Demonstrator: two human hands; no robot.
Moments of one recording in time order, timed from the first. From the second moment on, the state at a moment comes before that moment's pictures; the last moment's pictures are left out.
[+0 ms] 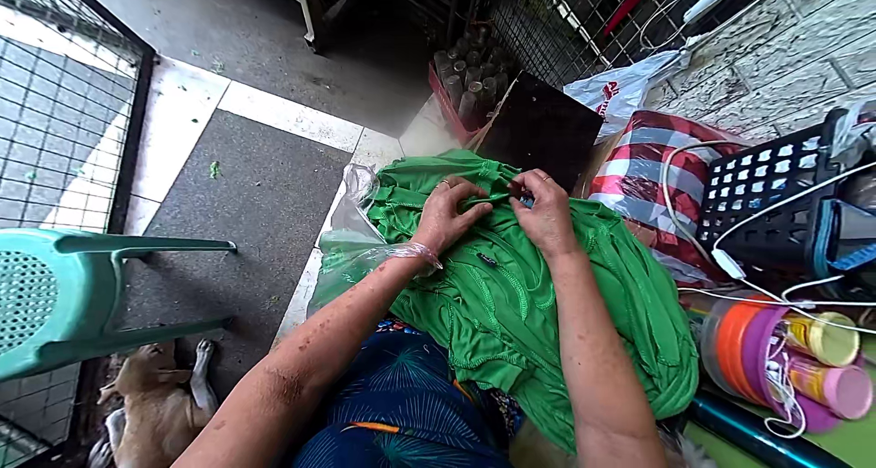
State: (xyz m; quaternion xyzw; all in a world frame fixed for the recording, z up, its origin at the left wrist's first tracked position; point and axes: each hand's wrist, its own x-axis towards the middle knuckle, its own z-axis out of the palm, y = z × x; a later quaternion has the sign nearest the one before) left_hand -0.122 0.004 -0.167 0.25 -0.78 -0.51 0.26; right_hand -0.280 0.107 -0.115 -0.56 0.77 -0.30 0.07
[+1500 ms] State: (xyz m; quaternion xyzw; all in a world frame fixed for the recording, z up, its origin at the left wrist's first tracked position) left_hand -0.116 0.008 -0.176 0.23 -0.56 -0.75 0.27; right_hand -0.283 0.109 -0.095 -0.59 0.74 -0.17 0.27
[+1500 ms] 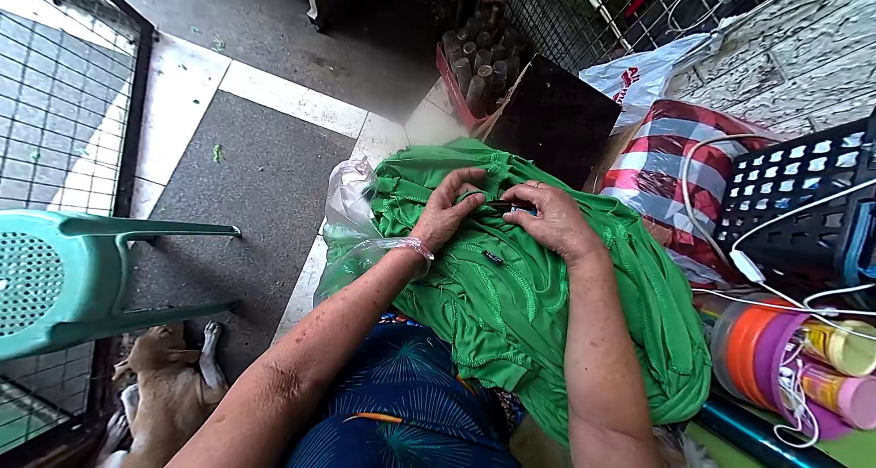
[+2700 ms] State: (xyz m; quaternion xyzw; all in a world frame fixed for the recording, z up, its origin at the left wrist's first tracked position) left_hand -0.101 0.043 -0.148 0.35 -0.55 -0.70 0.28; right_hand -0.254 0.106 -0.094 -0.52 0.74 -0.37 0.20
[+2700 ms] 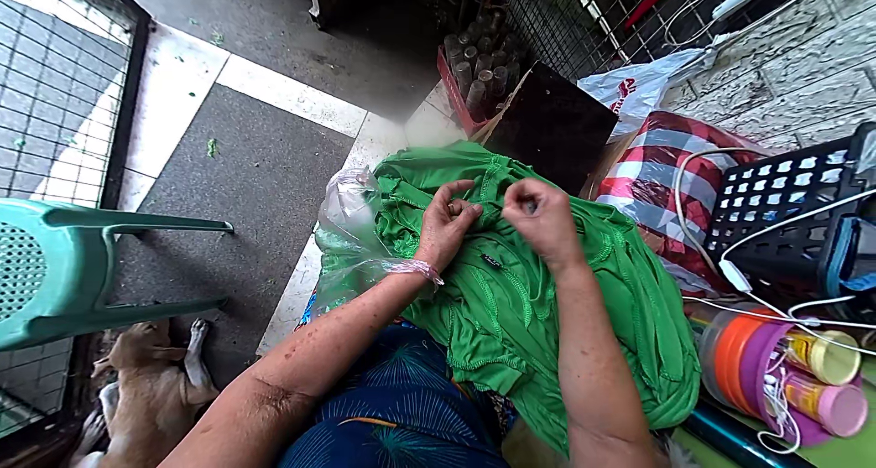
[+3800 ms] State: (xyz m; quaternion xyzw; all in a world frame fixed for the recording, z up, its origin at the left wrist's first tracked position) left_hand -0.109 0.032 -0.165 0.28 -0.50 -0.76 0.31; right_hand -0.264 0.123 -0.080 -0.59 0.75 -0.12 0.25
